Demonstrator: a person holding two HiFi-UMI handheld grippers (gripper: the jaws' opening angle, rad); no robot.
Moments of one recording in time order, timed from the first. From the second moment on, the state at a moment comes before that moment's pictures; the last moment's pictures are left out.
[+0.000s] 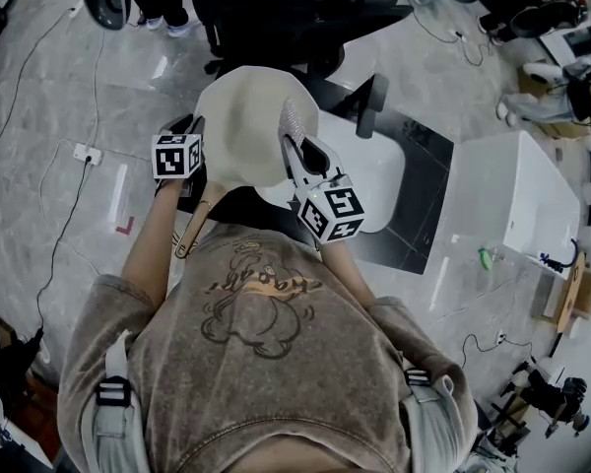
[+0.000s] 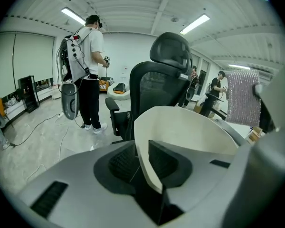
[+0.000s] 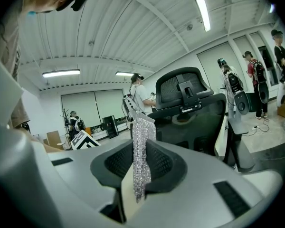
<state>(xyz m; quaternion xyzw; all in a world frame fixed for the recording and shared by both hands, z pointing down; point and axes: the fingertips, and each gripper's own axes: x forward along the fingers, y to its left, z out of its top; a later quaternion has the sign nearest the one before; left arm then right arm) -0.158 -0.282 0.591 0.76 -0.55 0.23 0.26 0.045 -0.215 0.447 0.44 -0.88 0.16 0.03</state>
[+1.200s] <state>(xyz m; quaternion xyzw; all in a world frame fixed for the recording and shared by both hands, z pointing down) -0.161 -0.282 0.598 0.75 -0.56 0.22 0.28 -0.125 -0.274 0.586 0.24 -0.93 0.11 0.25</state>
